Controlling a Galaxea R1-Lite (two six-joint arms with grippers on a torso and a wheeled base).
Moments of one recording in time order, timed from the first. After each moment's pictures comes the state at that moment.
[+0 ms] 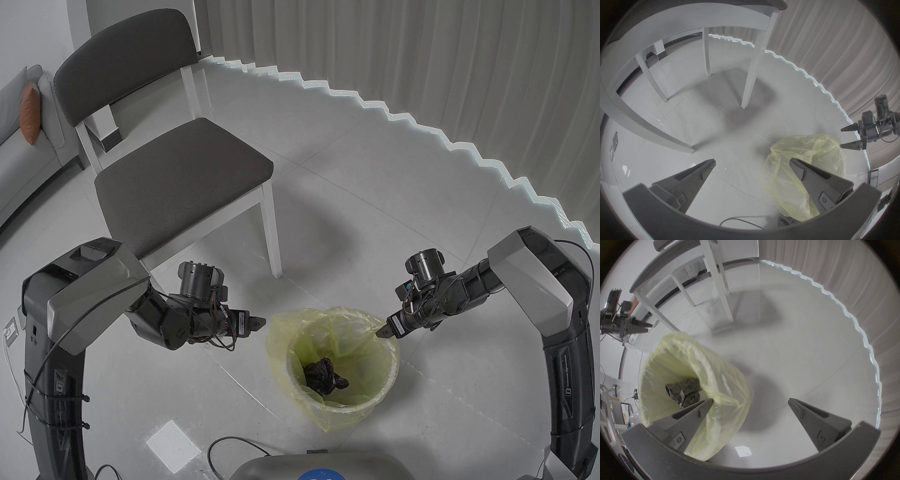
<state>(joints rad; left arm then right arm) -0.31 2.36 -1.18 -0.48 -0.10 -0.14 0.28 2.51 -1.52 -0.05 0.03 -0.20</state>
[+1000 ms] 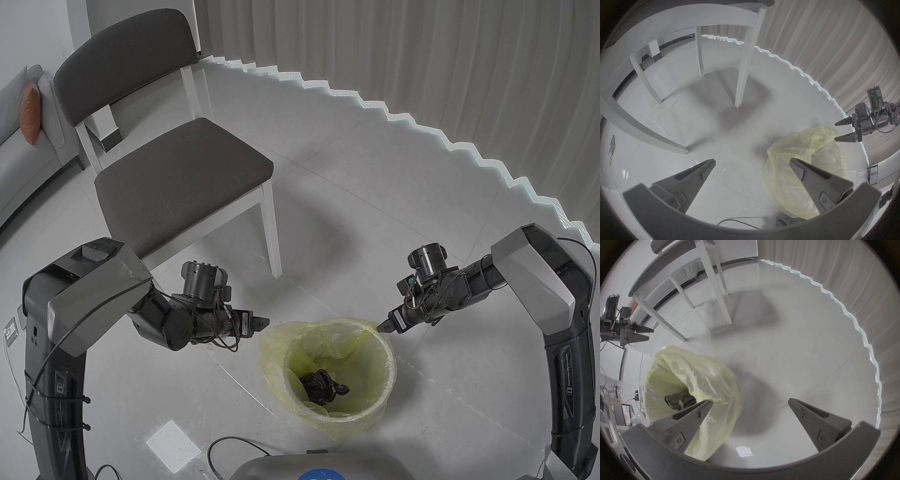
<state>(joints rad) -0.32 2.36 -1.18 -0.48 -0.10 -0.14 0.27 2.50 -1.54 -0.03 0.04 -0.21</state>
